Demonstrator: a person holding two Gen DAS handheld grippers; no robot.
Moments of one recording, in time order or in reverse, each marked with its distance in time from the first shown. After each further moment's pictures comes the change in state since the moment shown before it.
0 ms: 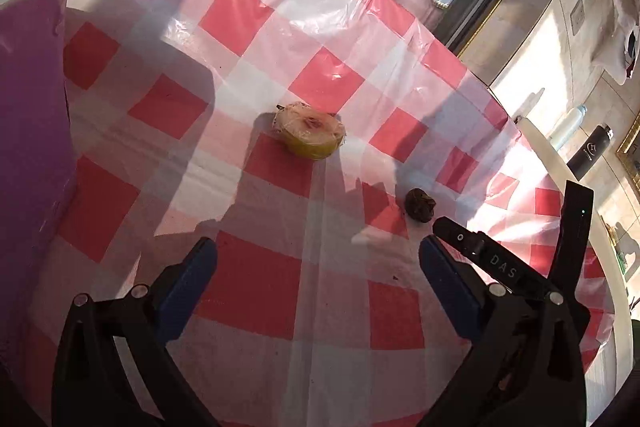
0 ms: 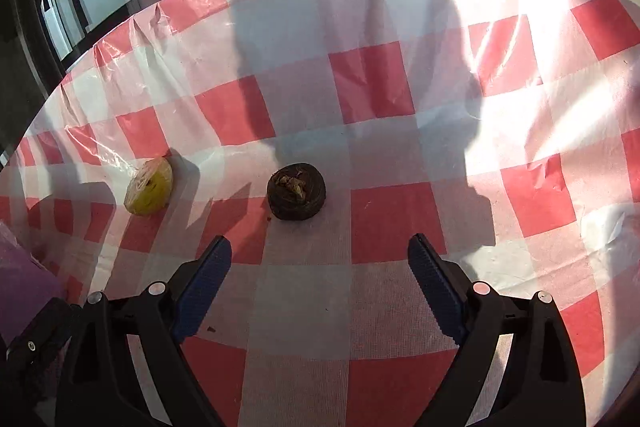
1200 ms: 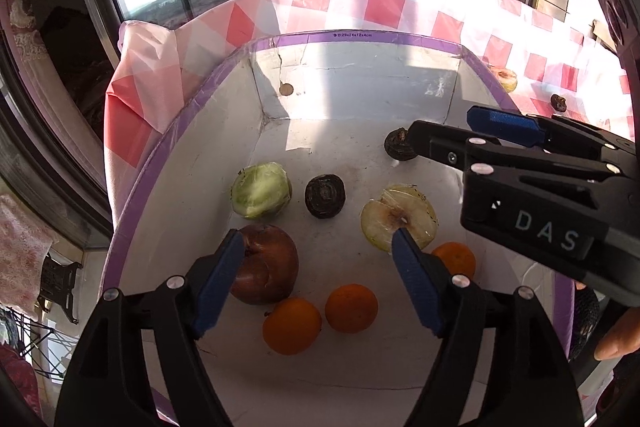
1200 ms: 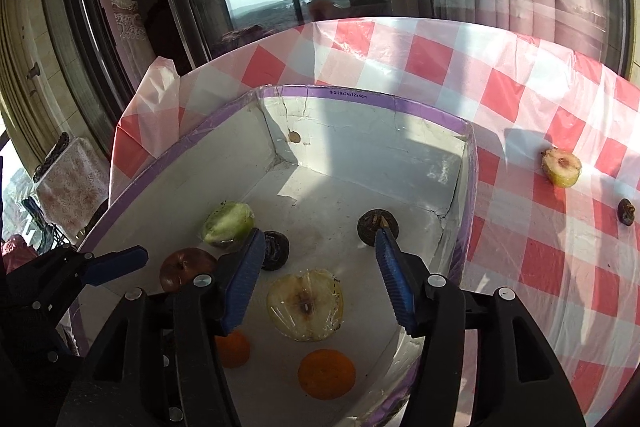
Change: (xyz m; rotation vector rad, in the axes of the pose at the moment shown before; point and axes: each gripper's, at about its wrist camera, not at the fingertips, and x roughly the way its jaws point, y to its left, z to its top) left arm -0.248 0.122 0.009 0.341 0.129 0.581; right arm -0.142 0.336 -0.108 -0.386 0.015 0.443
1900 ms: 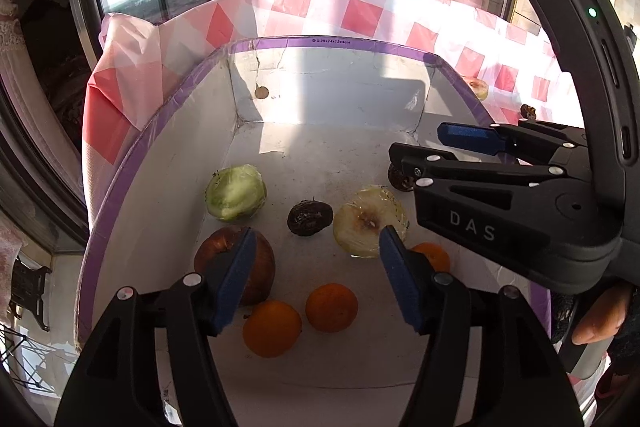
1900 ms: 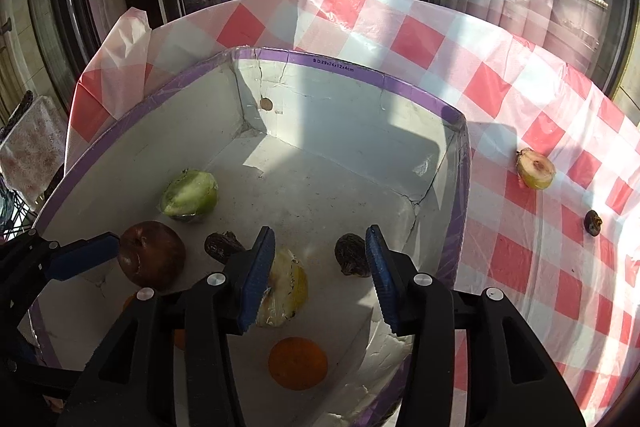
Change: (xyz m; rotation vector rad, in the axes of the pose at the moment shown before) left arm -0.003 0.010 -0.006 -0.015 -0.029 -0.155; right arm 0.023 0.014 0.003 -0.095 0.142 -0.180
